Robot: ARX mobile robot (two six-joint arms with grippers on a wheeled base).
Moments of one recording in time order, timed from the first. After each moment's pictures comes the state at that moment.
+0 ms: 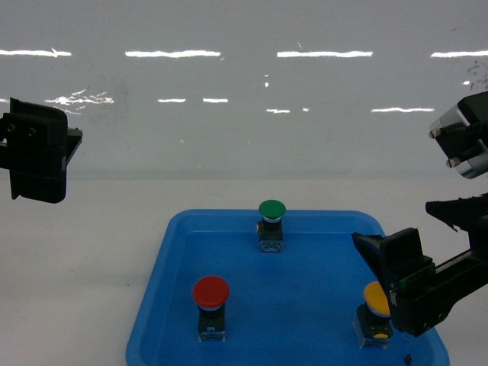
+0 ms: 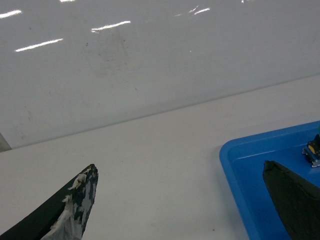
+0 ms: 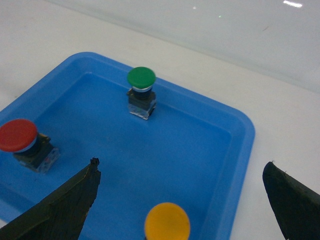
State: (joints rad) left arm -0.16 1.34 0.50 0.54 -0.14 0.15; right arm 0.27 1.59 0.49 0.68 -0.15 -0.12
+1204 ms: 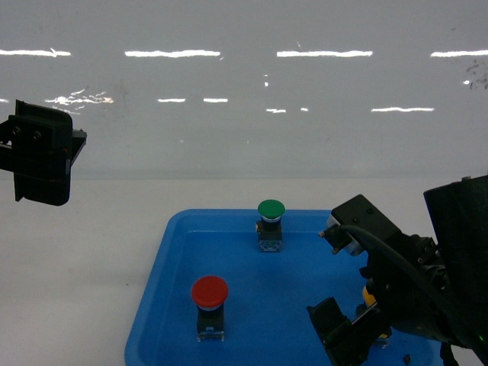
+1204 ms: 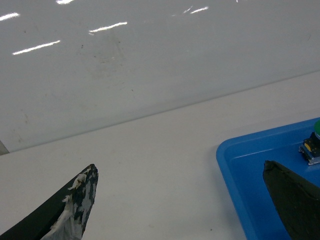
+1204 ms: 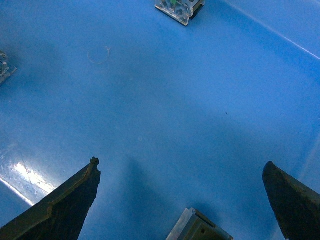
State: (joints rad) left arm -0.16 1.34 0.50 0.54 -0.14 0.16; right arm 0.31 2.06 0.75 0.54 -0.19 -0.26
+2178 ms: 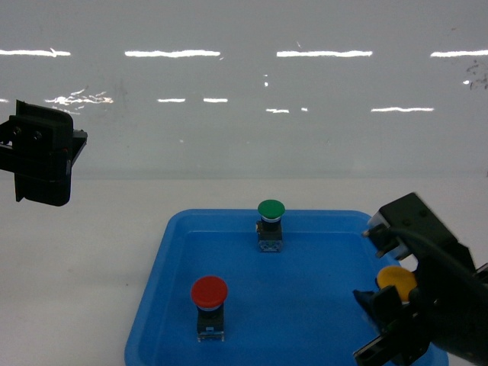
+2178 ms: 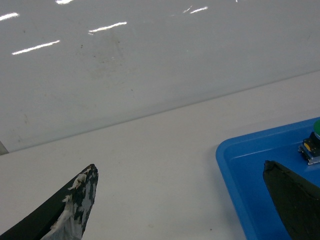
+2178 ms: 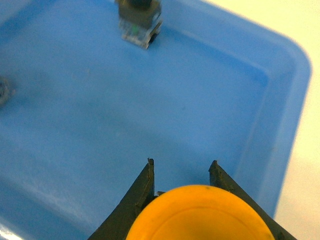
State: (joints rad) left arm -0.16 1.34 0.50 0.54 -0.14 0.16; right arm 0.27 1.95 0.56 0.77 -0.15 -0.19
